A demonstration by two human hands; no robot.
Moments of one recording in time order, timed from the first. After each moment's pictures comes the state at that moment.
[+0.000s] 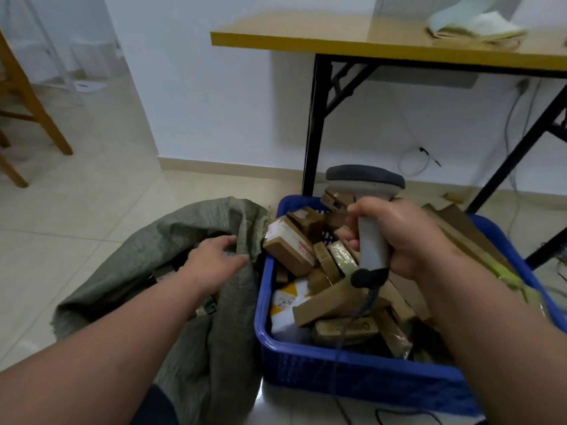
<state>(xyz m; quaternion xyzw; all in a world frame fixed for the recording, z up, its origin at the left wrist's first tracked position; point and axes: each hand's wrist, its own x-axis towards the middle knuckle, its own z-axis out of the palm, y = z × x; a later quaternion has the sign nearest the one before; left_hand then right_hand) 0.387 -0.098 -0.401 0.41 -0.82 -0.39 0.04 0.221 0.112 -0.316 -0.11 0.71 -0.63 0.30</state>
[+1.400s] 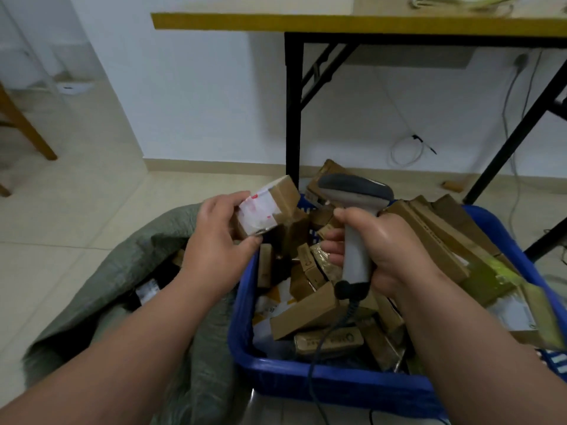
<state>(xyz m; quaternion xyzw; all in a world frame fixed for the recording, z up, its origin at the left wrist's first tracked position) 0.332 -0.059 -0.388 0.25 -0.85 -0.36 0.30 0.191 0.120 -0.359 -0.07 0.65 -0.69 0.31</state>
